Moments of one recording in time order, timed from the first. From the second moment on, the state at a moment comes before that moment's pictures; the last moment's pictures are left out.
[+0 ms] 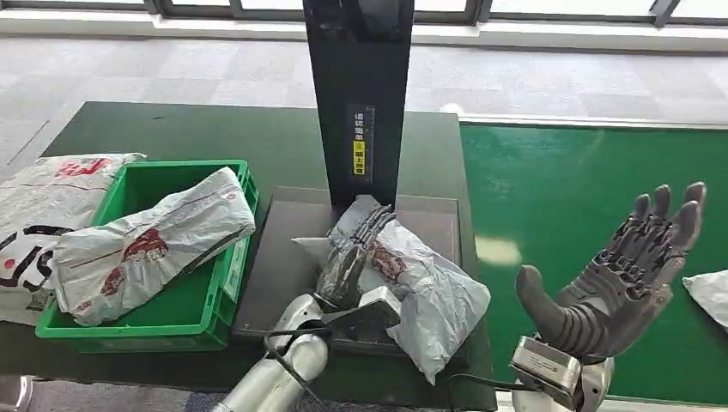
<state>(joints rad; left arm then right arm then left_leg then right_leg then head) -0.35 -0.34 -0.30 -0.89 -0.70 0.32 -0.40 0.06 0.29 0.06 -2.00 0.82 -0.70 -0.70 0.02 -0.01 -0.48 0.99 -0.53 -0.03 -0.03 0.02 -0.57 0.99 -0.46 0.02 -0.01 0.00</state>
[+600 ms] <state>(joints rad) -0.48 -0.37 -0.46 -0.65 -0.73 0.42 -0.30 0.06 0.29 0.06 -2.00 0.81 -0.70 -0.70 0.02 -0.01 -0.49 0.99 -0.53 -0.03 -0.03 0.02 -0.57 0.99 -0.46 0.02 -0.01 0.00</state>
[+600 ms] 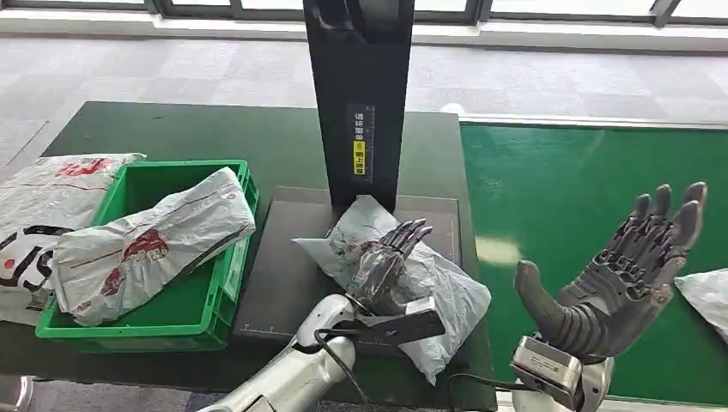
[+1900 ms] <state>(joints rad) -0.59 -0.36 -0.63 -0.46 -1.33 0.39 0.34 0.06 0.29 0.06 -2.00 0.82 -0.70 -0.70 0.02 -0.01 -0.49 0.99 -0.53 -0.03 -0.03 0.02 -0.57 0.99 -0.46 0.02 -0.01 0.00</state>
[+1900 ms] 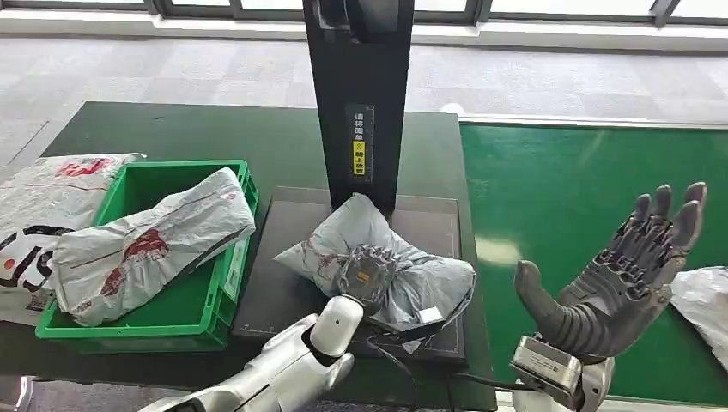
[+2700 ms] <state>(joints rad) -0.46 -0.26 -0.48 -0.81 -1.52 0.69 0.37 0.06 0.29 0.05 -2.03 0.82 -0.70 -0.66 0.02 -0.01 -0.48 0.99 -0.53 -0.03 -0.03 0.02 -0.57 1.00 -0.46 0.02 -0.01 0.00</state>
